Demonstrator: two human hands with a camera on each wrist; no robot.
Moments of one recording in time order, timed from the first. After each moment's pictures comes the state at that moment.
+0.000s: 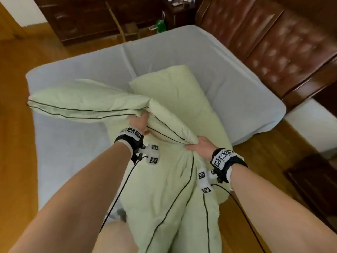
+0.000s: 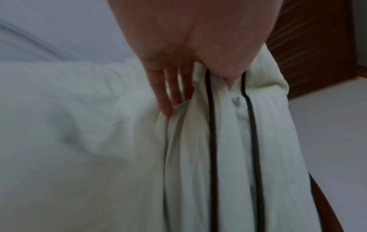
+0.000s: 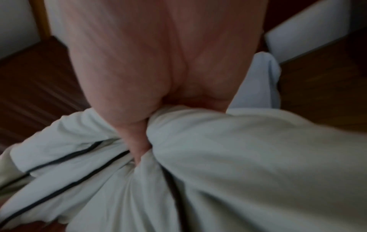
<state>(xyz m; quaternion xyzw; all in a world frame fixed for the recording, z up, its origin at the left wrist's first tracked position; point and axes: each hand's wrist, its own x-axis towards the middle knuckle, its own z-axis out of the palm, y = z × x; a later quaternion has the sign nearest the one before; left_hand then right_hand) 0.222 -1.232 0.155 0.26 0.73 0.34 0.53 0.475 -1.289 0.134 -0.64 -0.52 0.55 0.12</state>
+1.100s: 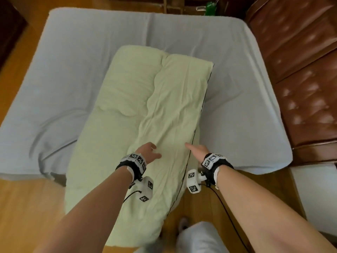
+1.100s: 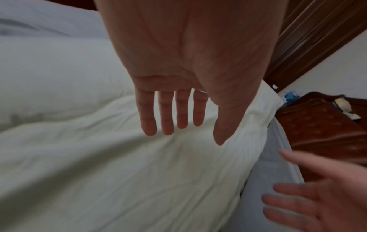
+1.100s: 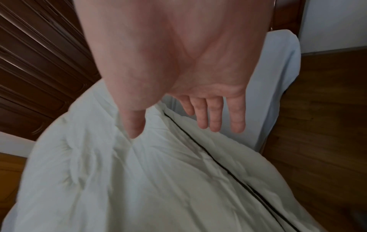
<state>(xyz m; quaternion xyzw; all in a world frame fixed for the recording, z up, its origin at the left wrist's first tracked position) 0.515 -1.209 0.016 0.35 0.80 0.08 0.48 0.715 -1.100 0.030 -0.70 -0.47 0.54 -0.06</state>
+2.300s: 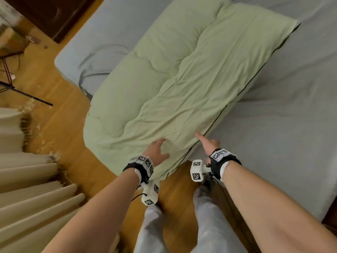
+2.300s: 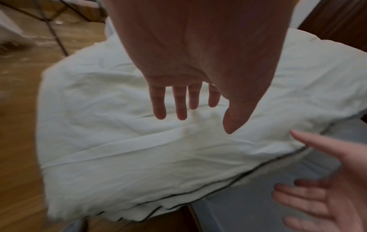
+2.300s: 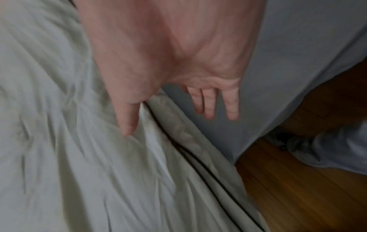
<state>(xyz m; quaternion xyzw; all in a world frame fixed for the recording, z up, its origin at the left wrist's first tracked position) 0.721 -1.169 -0.033 0.11 0.88 0.13 0.45 0.797 -0.957 -0.053 -0.63 -0.47 0.59 -0.20</state>
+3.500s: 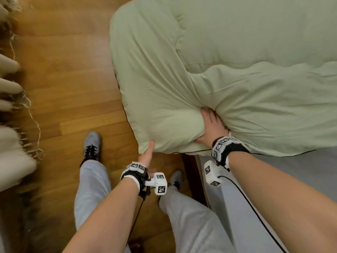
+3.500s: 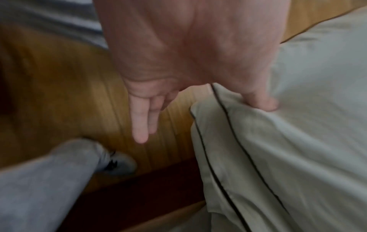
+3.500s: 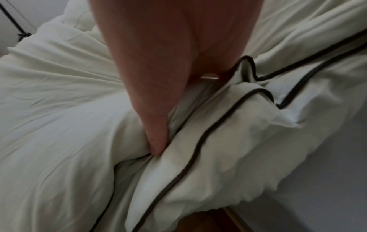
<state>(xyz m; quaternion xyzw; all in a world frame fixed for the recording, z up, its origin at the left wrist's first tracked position) 0.883 -1.353 -0.301 -0.55 0.38 0.62 0.40 0.736 -1.138 -0.221 0.07 -0.95 -0.02 -0.29</state>
